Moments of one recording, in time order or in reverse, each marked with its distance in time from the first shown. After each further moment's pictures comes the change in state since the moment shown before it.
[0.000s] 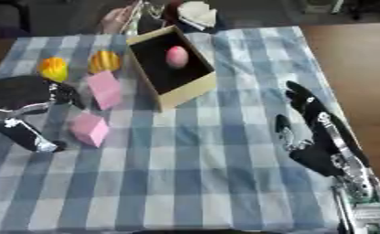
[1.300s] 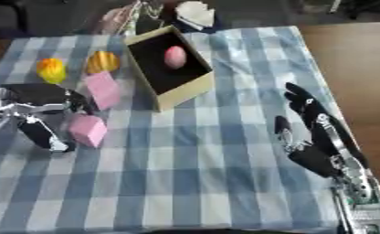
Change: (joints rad) left arm -0.053 -0.124 0.027 0.129 0.032 0.053 -0.207; right arm 0.007 0.002 0.000 0.000 -0.002 0.001 0.001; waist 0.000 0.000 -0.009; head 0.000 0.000
